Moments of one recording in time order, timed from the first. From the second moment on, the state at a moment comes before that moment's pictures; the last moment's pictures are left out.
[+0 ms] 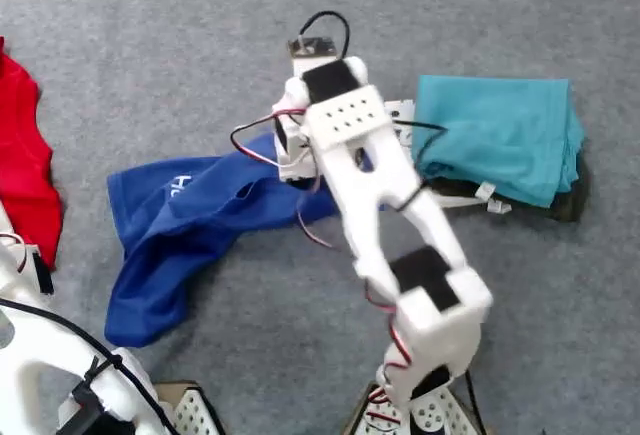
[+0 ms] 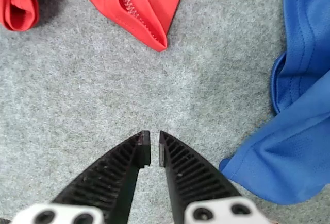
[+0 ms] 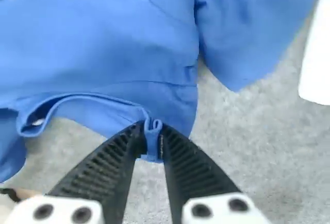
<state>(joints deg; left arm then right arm) -53.8 -36.9 43.7 78.3 -30.1 -25.1 12.7 -18.0 100.5 -18.9</state>
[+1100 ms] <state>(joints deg) -19.4 -36.9 42.8 100.1 -60.7 -14.5 -22.7 20.8 61.8 -0.6</state>
